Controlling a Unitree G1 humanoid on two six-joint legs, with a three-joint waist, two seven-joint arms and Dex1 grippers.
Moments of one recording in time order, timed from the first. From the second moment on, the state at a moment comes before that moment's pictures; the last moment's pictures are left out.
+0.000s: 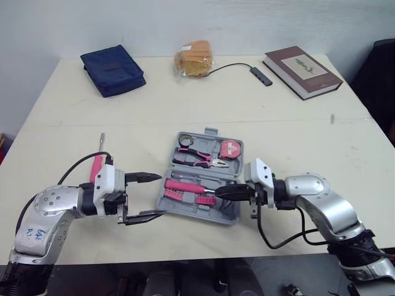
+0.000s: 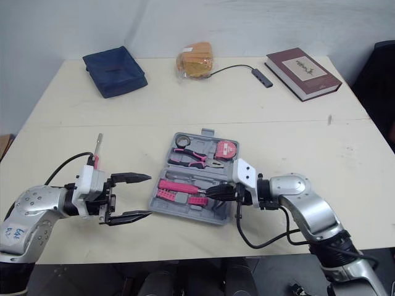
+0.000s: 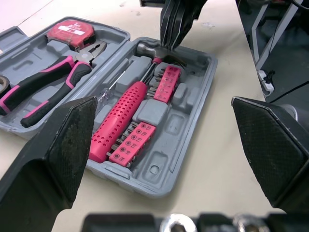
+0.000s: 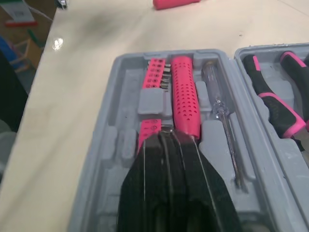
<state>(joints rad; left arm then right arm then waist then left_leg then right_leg) -0.07 0.76 0.14 -0.29 -0.55 0.24 -1.14 -0.36 -0.65 0.25 -0.23 0.37 0.36 1.09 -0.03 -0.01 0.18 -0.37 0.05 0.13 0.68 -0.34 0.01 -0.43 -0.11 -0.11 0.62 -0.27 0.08</state>
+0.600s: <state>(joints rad) -0.07 0.76 0.14 -0.27 -0.51 0.20 -1.13 -0.37 -0.57 0.34 -0.18 0.23 0.33 1.05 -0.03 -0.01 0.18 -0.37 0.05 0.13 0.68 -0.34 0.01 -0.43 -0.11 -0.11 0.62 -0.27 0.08</state>
